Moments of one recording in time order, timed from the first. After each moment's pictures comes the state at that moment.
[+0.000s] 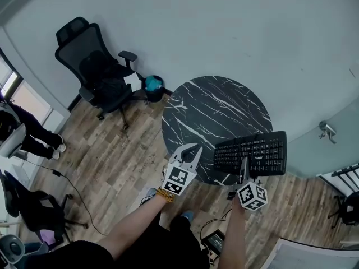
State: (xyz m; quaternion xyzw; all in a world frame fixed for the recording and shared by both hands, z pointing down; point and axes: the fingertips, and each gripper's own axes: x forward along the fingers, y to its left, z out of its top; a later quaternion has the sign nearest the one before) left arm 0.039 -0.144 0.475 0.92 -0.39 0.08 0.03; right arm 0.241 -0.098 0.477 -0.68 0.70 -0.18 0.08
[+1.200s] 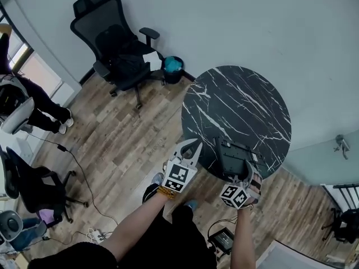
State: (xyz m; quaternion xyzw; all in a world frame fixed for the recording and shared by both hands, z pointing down) left arm -0.050 -0.151 0.526 0.88 -0.46 0.08 0.07; right arm 0.153 -0.108 0.587 -0.53 0.64 0.19 -0.52
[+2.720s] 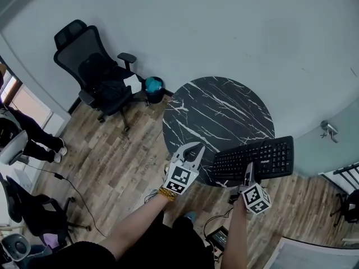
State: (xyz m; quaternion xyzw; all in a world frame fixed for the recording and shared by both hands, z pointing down) left arm 0.042 -0.161 0.471 0.92 -0.38 0.08 0.01; right arm 0.264 -0.088 0.494 -0.73 0.63 -0.26 0.10
